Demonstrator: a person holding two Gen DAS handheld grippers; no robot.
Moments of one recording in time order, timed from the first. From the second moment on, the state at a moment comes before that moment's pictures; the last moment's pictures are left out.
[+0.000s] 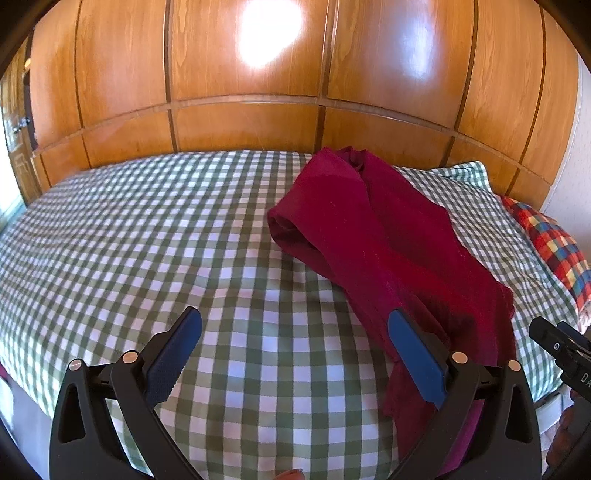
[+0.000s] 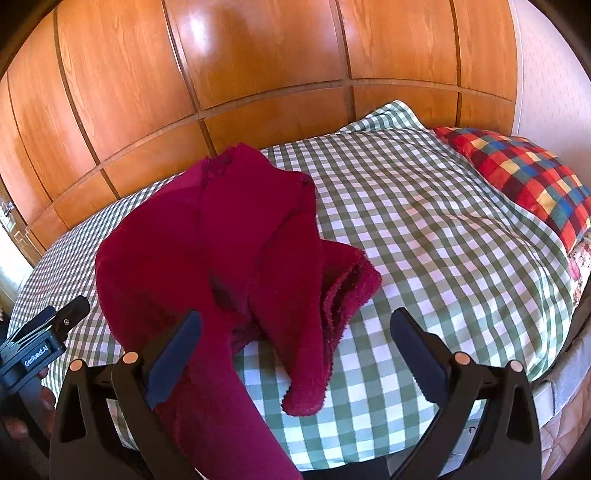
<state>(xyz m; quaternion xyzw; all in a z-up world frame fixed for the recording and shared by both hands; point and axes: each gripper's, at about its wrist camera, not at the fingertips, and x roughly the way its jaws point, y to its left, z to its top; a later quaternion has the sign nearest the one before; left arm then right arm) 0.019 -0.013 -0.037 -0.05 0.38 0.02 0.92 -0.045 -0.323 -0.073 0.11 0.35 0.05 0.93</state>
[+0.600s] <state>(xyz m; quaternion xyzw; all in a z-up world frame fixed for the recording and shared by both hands) 0.061 -0.040 -0.061 -0.20 0.45 -0.20 0.85 -0.049 -0.322 -0.099 0.10 0.41 0.19 0.89</state>
